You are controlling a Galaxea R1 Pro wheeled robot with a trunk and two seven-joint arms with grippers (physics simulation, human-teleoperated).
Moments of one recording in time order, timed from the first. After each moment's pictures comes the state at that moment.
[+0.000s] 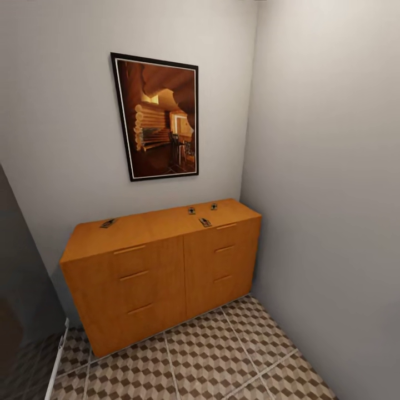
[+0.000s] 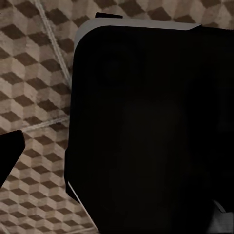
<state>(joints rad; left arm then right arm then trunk) 0.00 0.00 0.01 -0.04 0.12 -0.02 0.01 0.00 0.00 0.01 0.00 0.01 -0.02 -0.01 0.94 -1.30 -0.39</state>
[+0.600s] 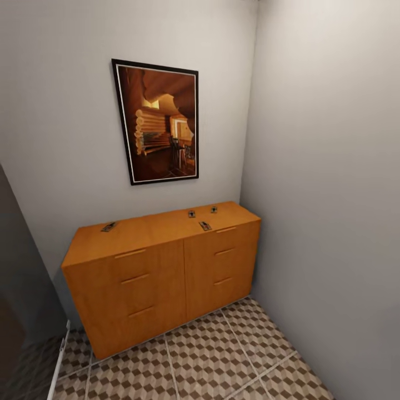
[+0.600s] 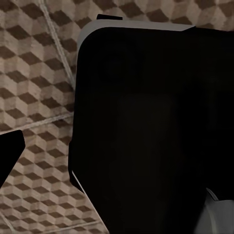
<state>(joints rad) 0.00 0.00 0.01 -0.04 0.12 -0.02 0.01 0.00 0.00 0.01 0.00 0.01 -0.02 -0.01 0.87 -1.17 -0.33</state>
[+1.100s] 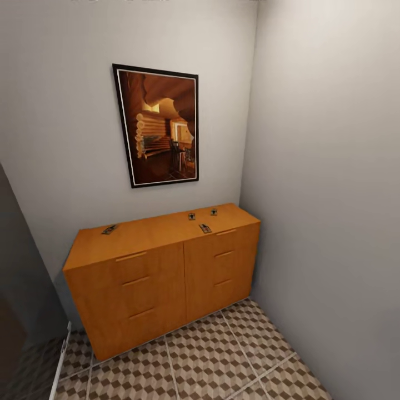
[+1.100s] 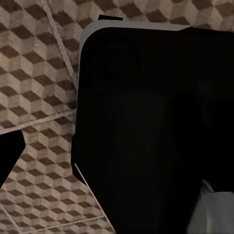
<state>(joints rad) 0.00 0.00 0.01 -0.04 0.12 -0.02 0.01 0.00 0.00 0.01 0.00 0.01 -0.02 -0.01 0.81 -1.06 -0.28</state>
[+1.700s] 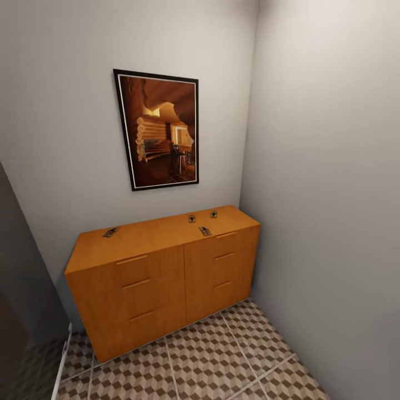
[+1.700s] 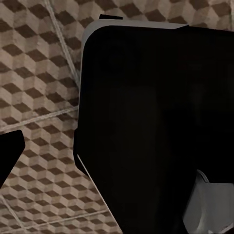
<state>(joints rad) 0.00 0.00 0.01 -0.04 0.12 -0.02 0.01 0.00 0.00 0.01 0.00 0.01 -0.02 -0.01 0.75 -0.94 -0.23</state>
